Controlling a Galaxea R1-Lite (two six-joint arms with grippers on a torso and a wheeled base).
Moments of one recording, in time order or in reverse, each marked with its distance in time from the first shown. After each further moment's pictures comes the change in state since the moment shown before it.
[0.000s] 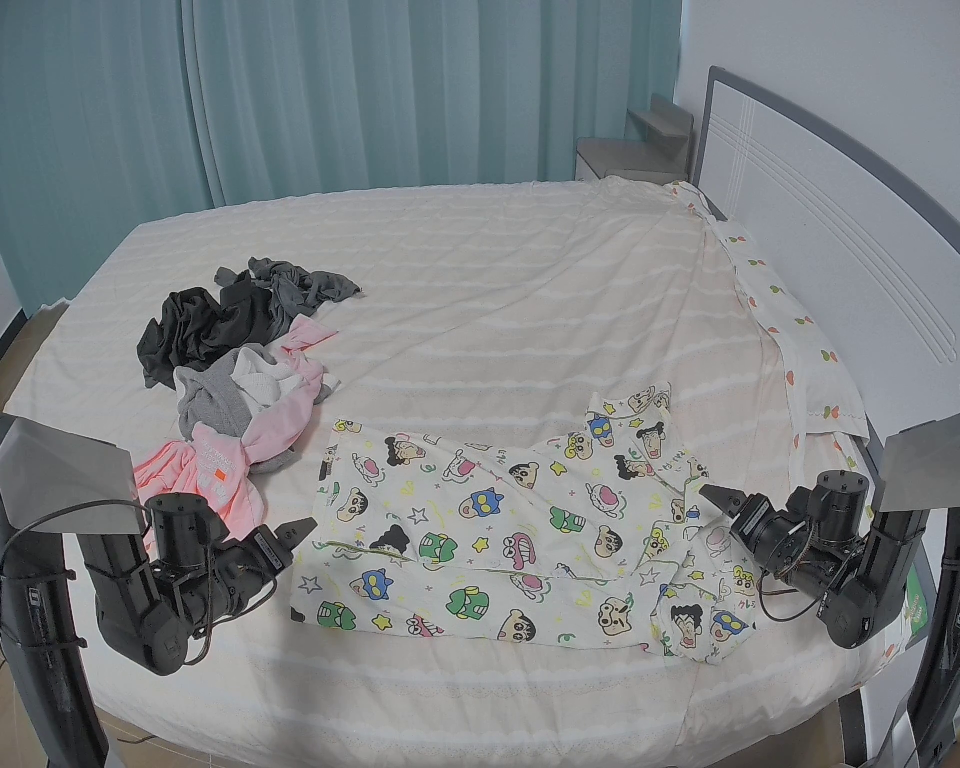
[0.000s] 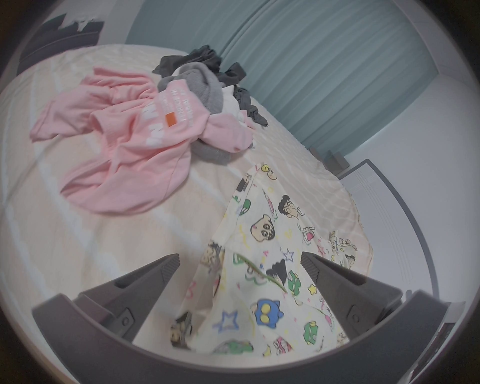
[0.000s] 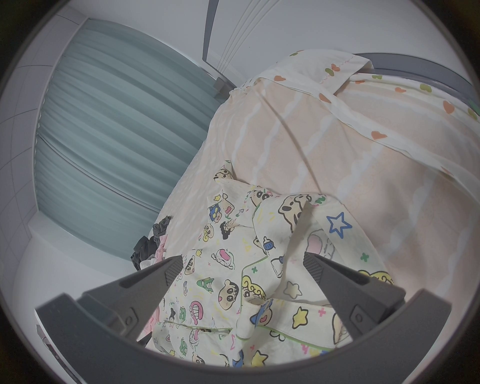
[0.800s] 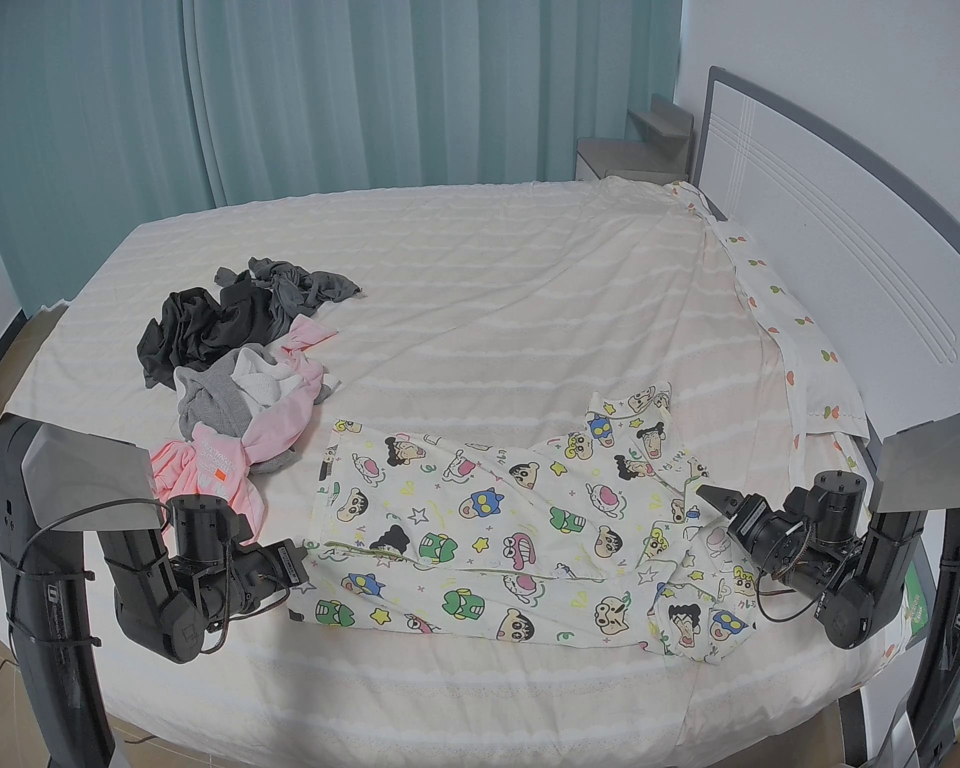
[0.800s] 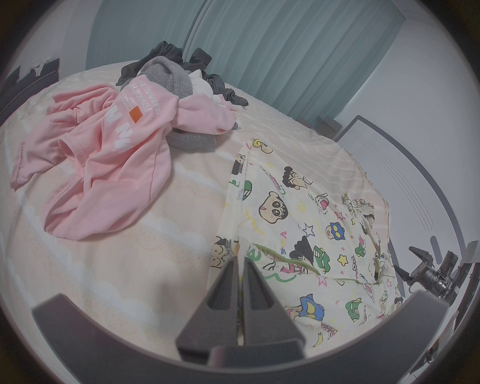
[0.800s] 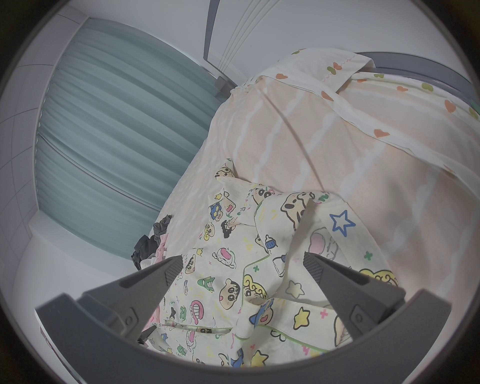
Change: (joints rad) left arm 0.015 0.096 -0.151 0.099 -0.018 0.311; right arm 0.008 0.008 -0.013 0.001 -0.007 0.014
